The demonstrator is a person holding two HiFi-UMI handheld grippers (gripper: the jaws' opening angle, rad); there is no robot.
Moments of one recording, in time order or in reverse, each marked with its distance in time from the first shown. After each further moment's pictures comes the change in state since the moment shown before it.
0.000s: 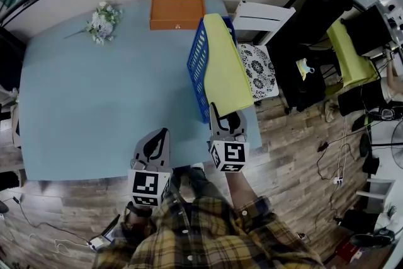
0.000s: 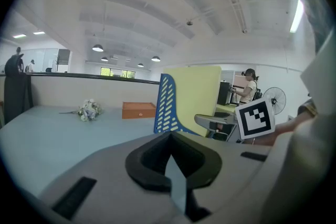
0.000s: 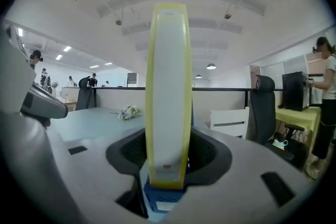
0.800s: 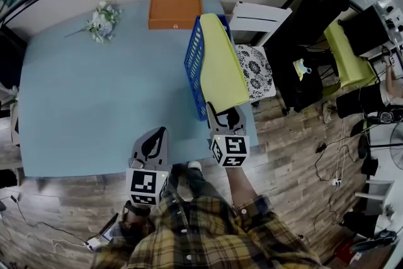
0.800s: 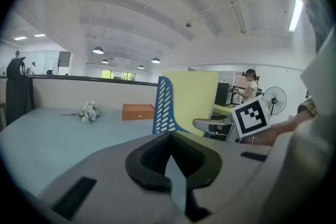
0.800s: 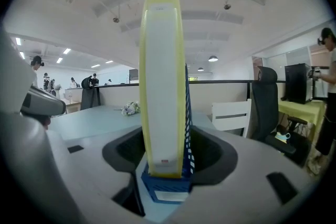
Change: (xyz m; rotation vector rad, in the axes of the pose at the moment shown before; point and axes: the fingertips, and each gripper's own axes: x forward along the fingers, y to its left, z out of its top) left arm -0.010 -0.011 0.002 0.013 -0.015 0.013; right arm -0.005 -0.007 -0.012 0.046 0.078 0.045
